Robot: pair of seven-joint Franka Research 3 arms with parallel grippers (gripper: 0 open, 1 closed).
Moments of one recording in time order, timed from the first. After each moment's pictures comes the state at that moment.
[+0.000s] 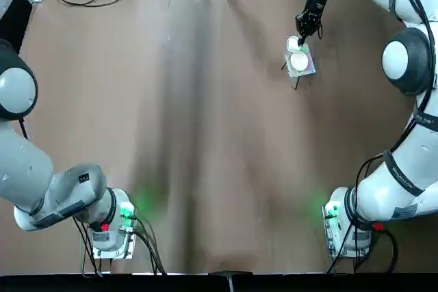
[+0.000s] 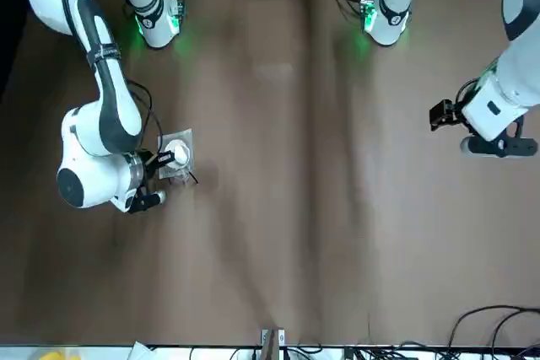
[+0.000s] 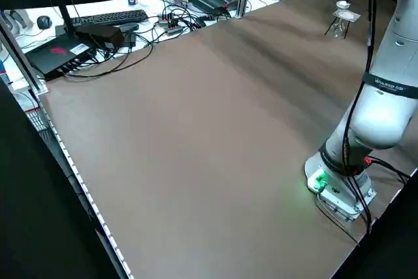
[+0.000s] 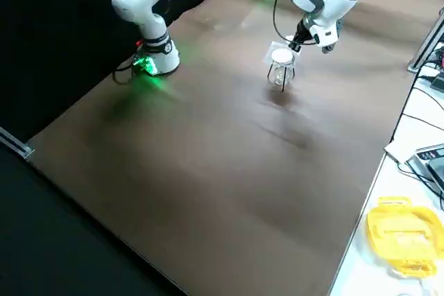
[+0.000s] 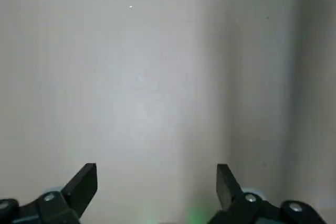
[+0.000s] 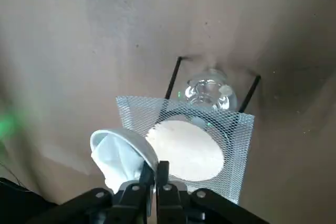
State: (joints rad) left arm 0.32 0.16 -0.52 -1.49 0.12 1.51 -0.12; right arm 0.12 0.51 0.06 -1.56 0.31 1.63 -0.12
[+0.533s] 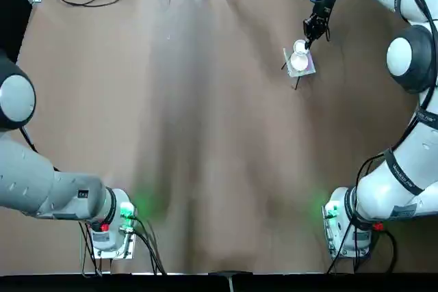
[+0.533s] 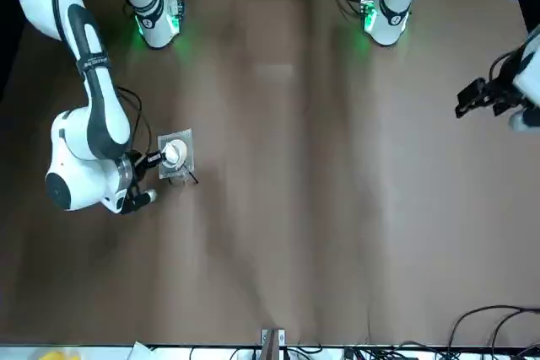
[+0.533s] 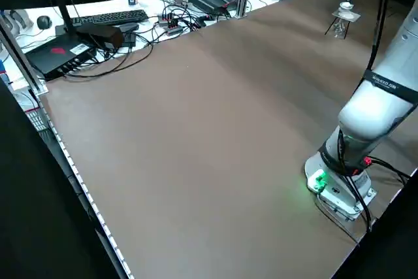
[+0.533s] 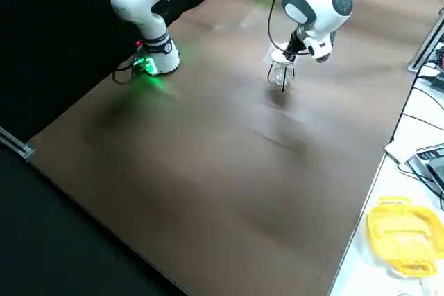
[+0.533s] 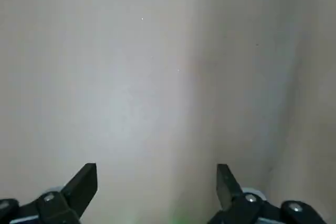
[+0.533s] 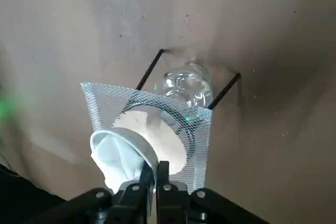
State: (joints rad) left arm -0.07 0.04 0.02 -1.49 -0.04 1.51 -0.10; right arm 0.06 0.51 0.05 -1.60 0.30 1.63 -0.26
